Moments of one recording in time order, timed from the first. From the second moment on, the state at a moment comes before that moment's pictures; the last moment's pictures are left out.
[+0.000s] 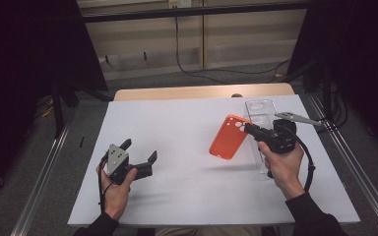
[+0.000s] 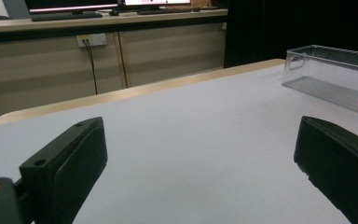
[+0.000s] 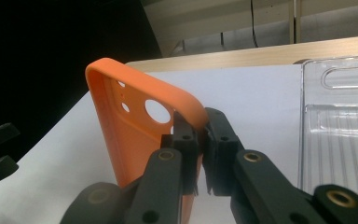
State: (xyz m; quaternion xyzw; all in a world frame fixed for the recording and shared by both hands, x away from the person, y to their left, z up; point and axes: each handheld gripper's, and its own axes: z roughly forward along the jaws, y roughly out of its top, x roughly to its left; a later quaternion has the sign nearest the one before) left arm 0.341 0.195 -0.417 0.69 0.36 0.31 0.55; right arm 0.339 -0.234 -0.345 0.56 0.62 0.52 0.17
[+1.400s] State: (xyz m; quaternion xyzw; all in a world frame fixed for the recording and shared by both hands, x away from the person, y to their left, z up) left arm 0.314 0.231 -0.429 0.66 0.37 0.33 0.56; right arm 0.366 -0.260 -0.320 0.56 0.60 0.52 0.22
